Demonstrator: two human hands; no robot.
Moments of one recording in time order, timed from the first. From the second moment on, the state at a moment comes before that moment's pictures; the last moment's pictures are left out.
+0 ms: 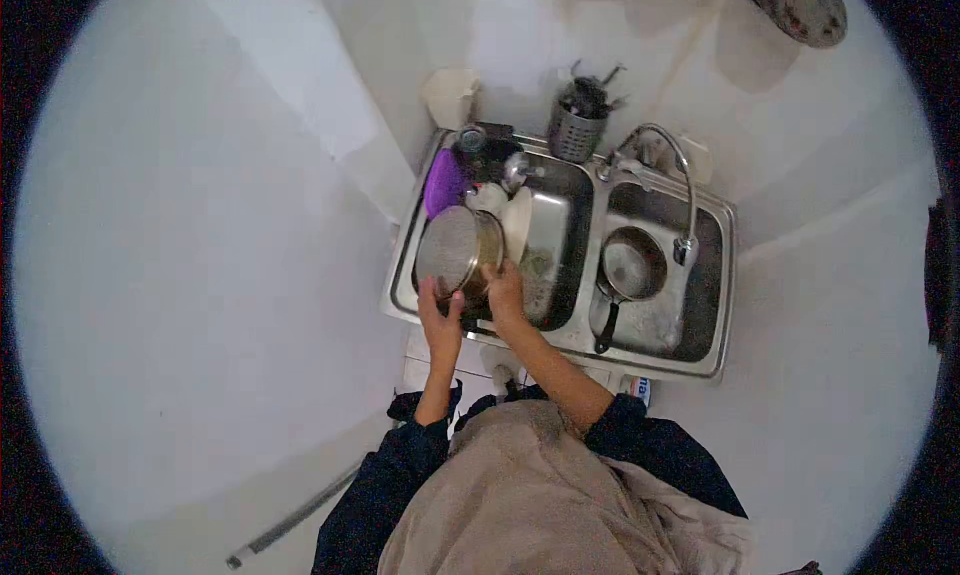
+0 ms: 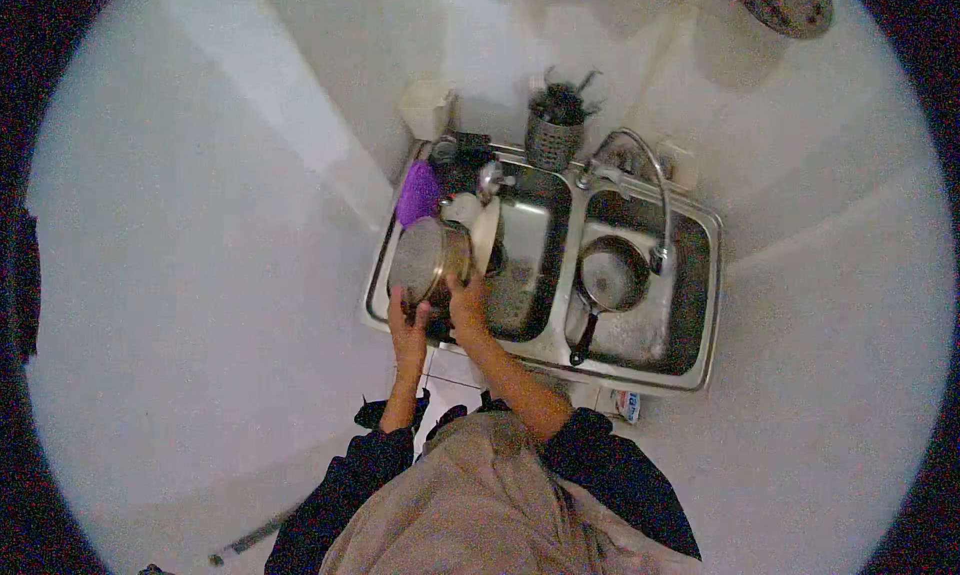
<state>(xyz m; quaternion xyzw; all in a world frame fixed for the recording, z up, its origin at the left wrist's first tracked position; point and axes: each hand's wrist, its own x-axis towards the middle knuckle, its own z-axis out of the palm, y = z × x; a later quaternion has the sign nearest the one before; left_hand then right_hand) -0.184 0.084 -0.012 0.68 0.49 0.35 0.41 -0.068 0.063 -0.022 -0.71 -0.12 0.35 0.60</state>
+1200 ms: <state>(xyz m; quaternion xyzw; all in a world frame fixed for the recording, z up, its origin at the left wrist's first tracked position) -0.014 -0.110 -0.004 0.71 0.46 0.38 0.38 0.156 -0.291 -0.027 -0.63 0.02 0.59 0.50</state>
